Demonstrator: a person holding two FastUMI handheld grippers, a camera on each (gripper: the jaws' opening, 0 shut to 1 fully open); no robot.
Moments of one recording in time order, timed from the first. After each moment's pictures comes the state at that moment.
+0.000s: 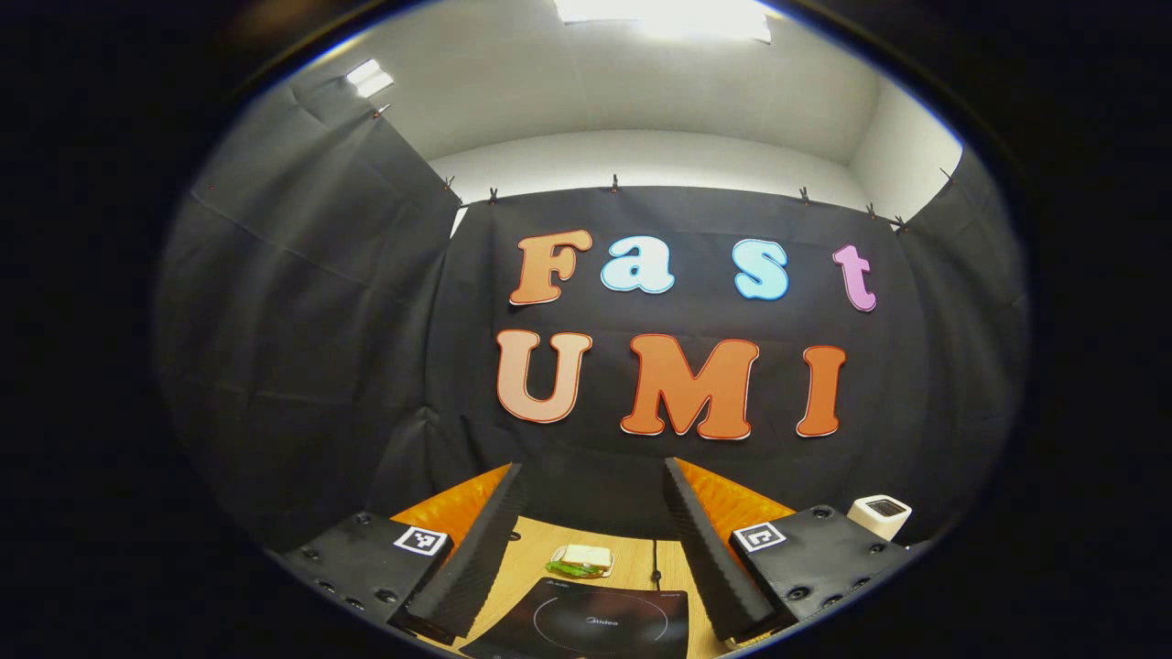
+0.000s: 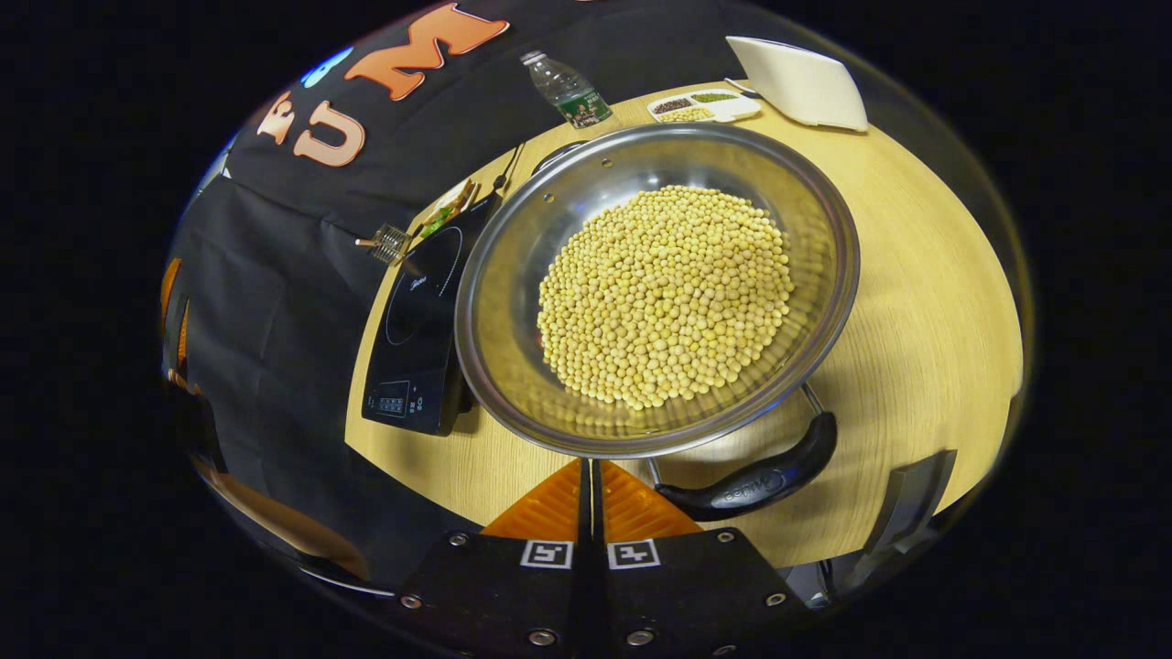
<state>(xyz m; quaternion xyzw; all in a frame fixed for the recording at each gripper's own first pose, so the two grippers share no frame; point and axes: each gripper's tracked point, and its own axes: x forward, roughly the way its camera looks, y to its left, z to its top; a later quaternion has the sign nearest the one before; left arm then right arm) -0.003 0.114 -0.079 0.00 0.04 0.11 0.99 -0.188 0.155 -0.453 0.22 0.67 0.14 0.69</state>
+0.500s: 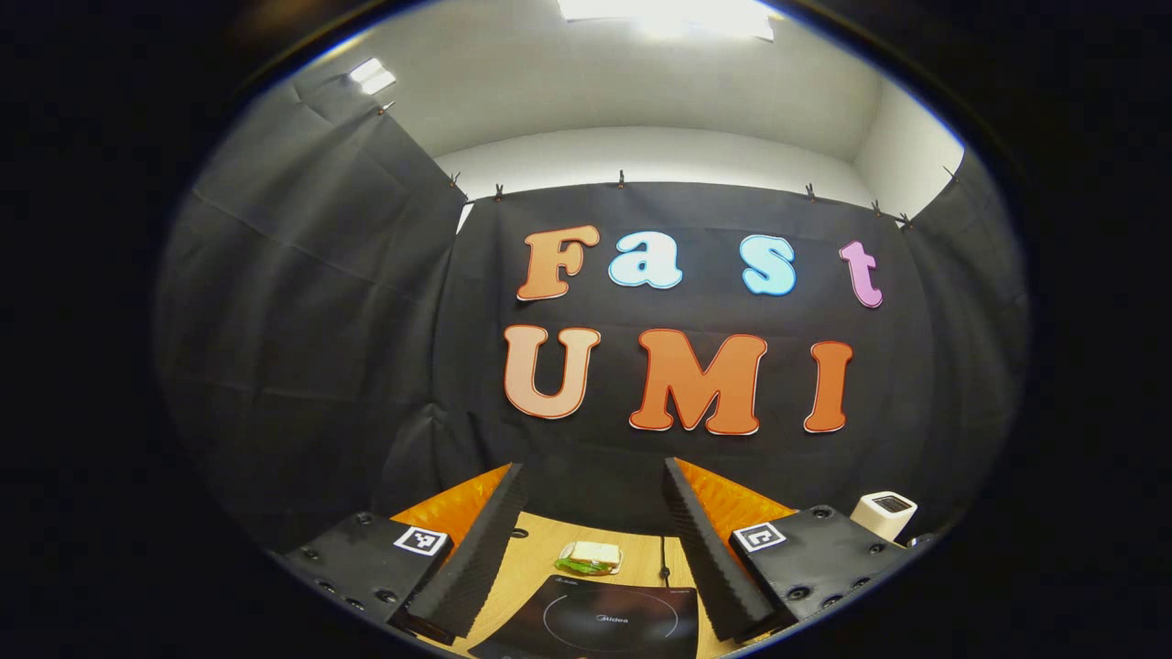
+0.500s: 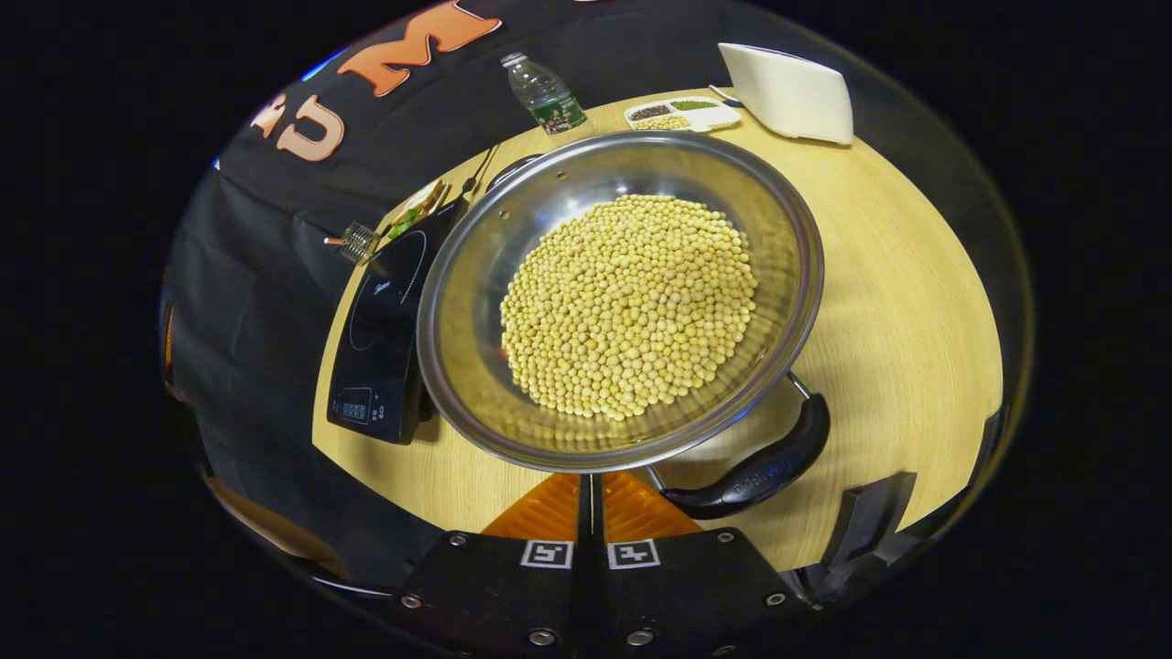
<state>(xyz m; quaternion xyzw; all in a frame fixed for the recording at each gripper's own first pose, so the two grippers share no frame) -0.006 0.130 -0.087 0.00 0.04 0.12 0.99 -0.173 0.122 -0.465 0.17 0.68 0.10 0.71</state>
